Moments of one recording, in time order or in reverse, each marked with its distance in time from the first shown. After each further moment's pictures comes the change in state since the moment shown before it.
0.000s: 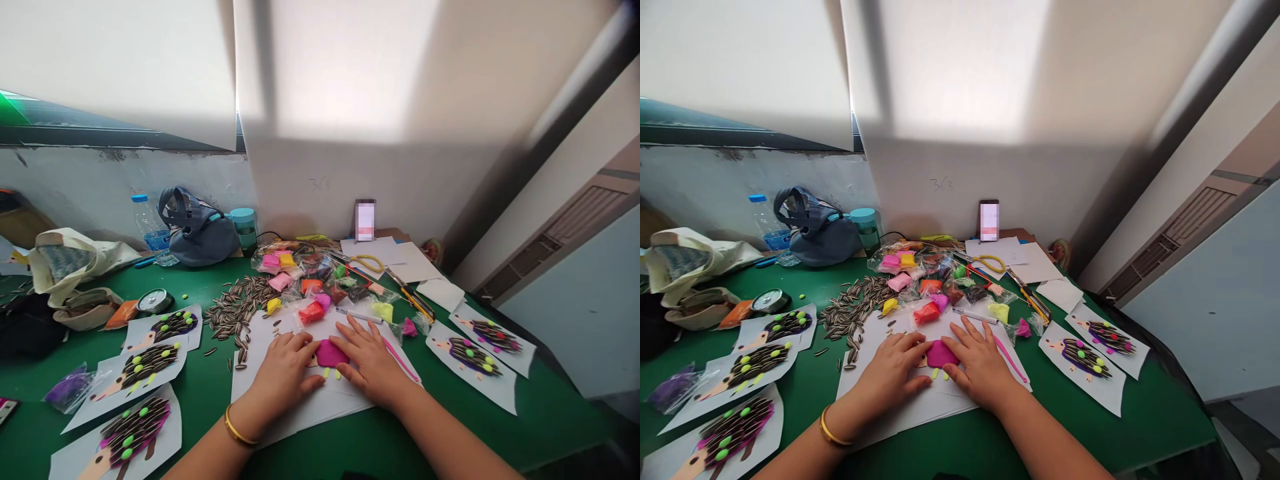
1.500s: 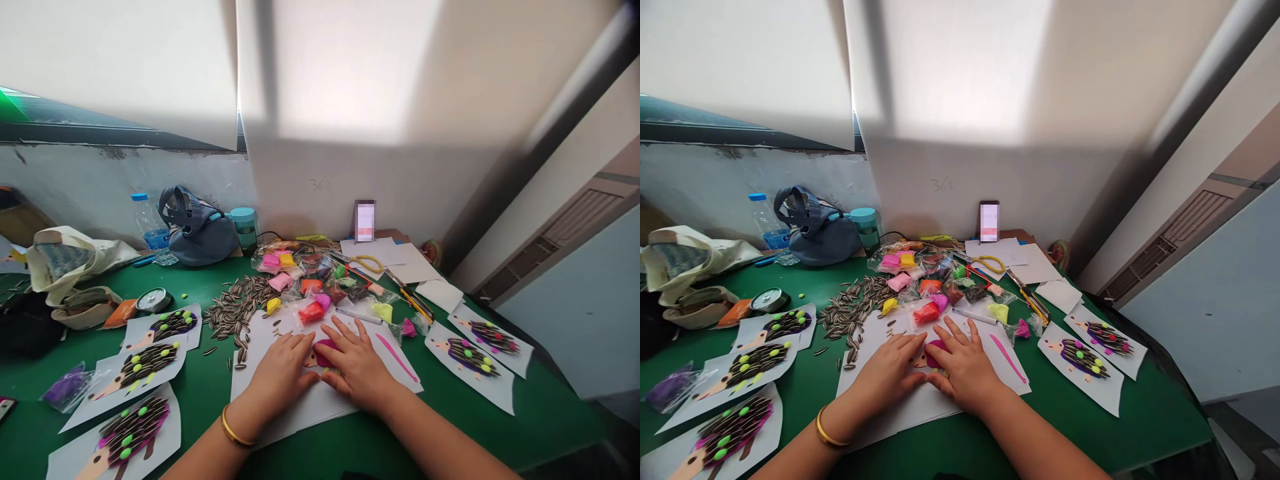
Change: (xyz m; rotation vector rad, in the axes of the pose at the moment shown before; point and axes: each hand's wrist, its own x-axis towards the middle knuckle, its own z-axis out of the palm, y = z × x) left_hand -0.002 -0.005 0.005 -0.048 0.045 -0.013; right_hand 0.012 -0.022 0.002 -0.011 0.030 -0.117
